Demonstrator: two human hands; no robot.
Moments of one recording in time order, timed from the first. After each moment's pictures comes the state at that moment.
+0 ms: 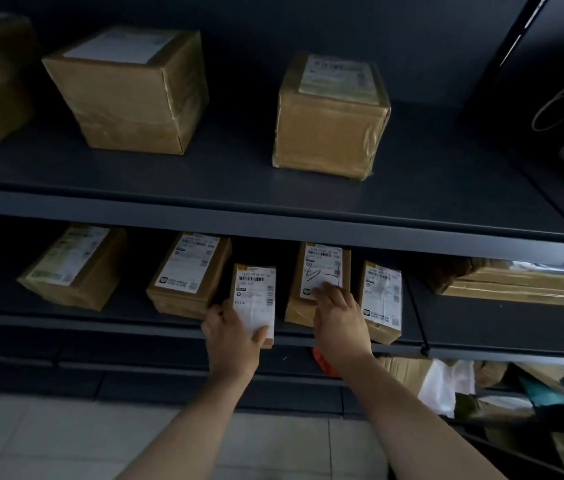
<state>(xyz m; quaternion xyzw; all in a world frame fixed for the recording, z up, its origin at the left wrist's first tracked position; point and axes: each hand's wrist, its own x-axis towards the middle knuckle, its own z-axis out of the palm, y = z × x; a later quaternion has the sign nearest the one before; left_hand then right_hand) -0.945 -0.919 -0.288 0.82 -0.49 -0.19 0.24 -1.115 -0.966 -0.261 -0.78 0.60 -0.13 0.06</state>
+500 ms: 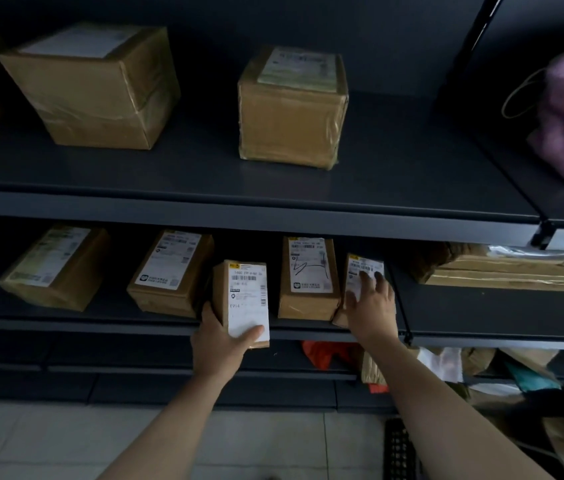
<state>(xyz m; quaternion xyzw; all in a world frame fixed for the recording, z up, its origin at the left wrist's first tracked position) -0.949 -0.910 -0.289 0.77 -0.42 -0.34 0.35 -1.185 -0.984 -0.250 -0.63 0.74 -0.13 0.19</state>
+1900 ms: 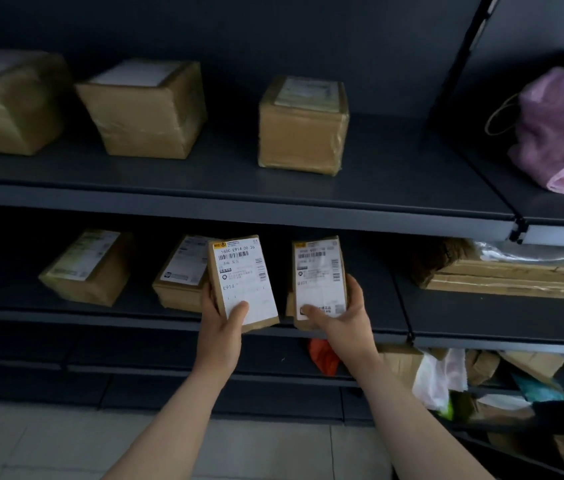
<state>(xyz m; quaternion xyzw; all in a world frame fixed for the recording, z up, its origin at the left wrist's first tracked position) -0.943 -0.870 -0.217 0.62 -0.36 -0.43 0.55 -1.133 -0.914 -0.214 -0.50 0.61 -0.38 0.48</state>
